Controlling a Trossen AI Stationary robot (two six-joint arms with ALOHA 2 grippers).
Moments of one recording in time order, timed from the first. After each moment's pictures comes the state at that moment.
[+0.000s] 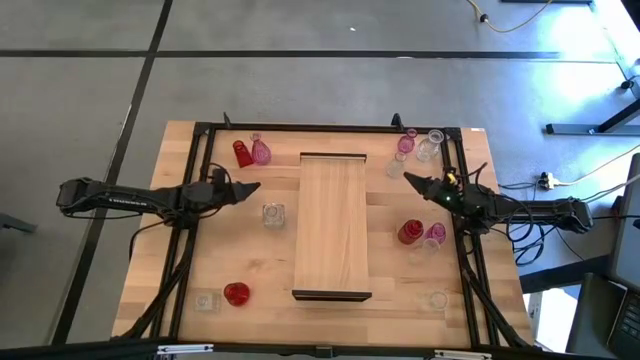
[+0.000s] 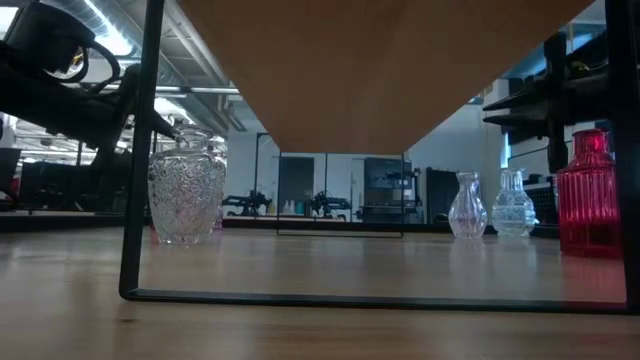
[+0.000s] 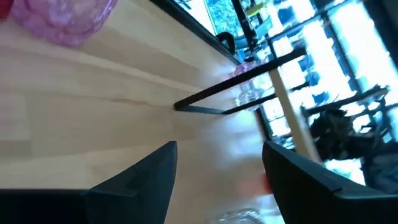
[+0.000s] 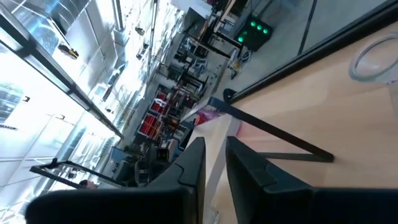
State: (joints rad) left arm 0.06 0.45 0.01 0.14 -0.50 -1.24; right arm -0.03 0.23 0.01 0.24 0.50 1.10
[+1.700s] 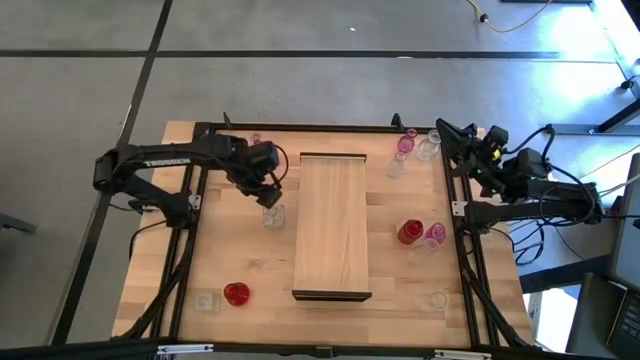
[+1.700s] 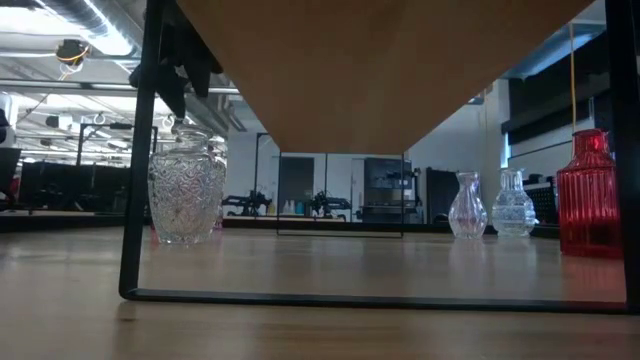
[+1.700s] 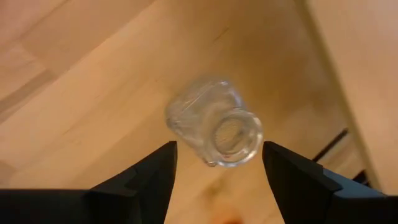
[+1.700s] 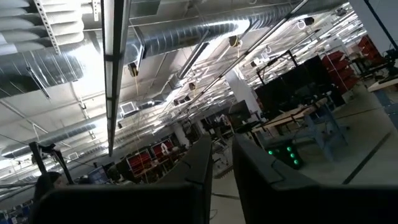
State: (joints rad) left arm 0.23 1.36 1.19 -1.11 0.17 -0.75; right arm -0.03 0.55 0.65 0.39 0.51 0.25
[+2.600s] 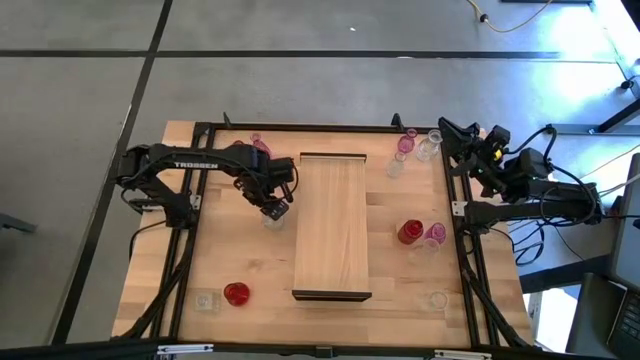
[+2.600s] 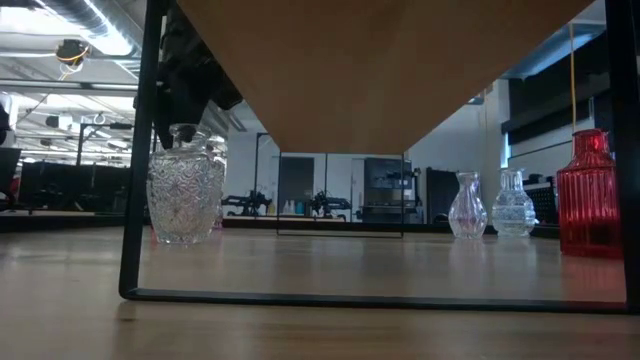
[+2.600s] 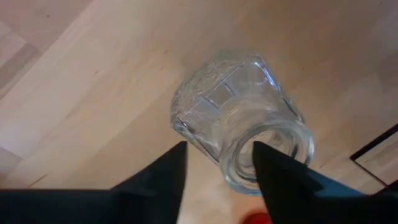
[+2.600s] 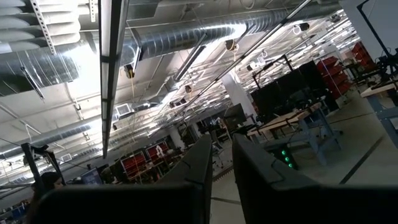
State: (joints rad) left arm 0.19 1.54 1.19 -1.15 0.19 -0.70; right arm -0.03 0.54 0.65 0.39 0.53 0.23
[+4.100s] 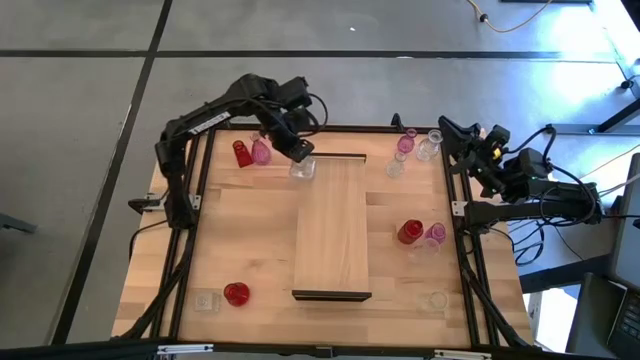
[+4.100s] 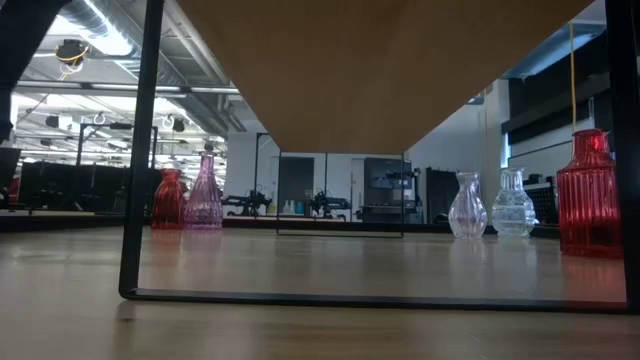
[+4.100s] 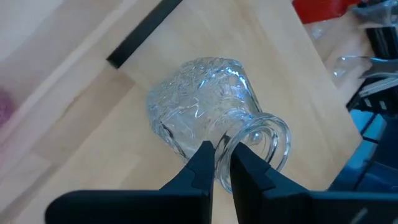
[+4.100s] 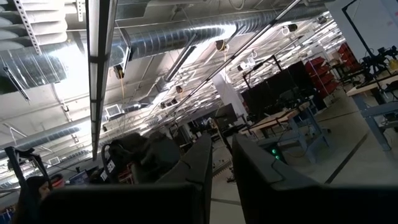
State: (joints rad) left arm 0.45 1.87 2.13 -1.53 0.35 -0.42; right arm -0.03 0.54 0.65 0.38 0.57 0.23
